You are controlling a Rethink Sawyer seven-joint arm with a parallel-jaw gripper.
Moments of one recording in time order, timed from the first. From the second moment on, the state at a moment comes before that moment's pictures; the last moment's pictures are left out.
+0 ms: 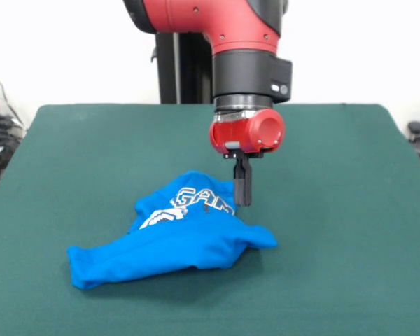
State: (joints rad) arm -0.30 -0.55 0.12 1.84 -0.15 -0.33 2.67
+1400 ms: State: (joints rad) arm -0.37 -0.54 0.12 1.84 -0.19 -0.33 2.67
